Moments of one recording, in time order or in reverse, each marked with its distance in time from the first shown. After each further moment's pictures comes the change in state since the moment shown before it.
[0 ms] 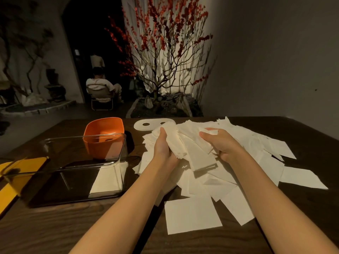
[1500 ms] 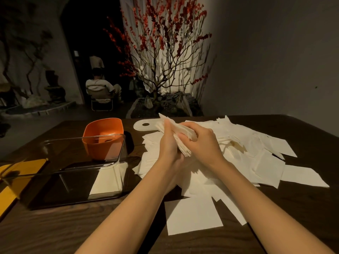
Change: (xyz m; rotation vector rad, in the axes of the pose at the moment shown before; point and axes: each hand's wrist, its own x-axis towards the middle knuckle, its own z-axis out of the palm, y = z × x) left_hand -0.010 -0.008 0.013 0.364 0.012 0.200; right_hand -0.027 0.008 0.039 -0.317 0.051 -0.687
